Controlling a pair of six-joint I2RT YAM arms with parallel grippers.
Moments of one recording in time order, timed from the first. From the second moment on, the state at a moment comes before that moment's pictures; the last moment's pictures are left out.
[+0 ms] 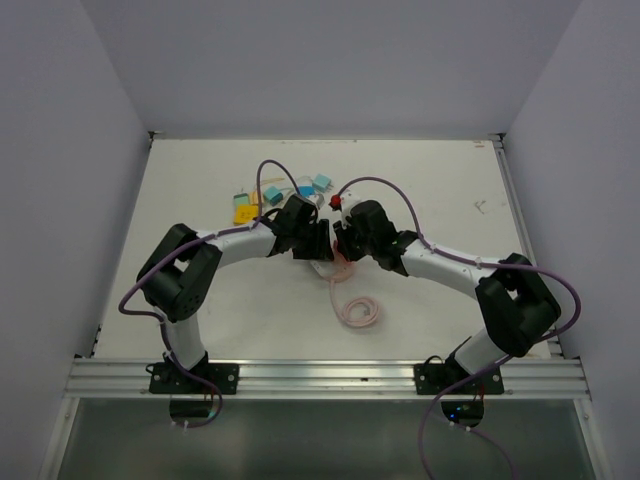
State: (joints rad) left arm -0.63 1.85 1.07 -0.18 0.16 -0.56; right arm 0.69 1.56 0.92 -0.07 0.02 0.10
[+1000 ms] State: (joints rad) left arm -0.64 1.86 1.08 -0.18 0.18 -0.56; right arm 0.71 1.46 1.09 -0.13 0.10 0.14
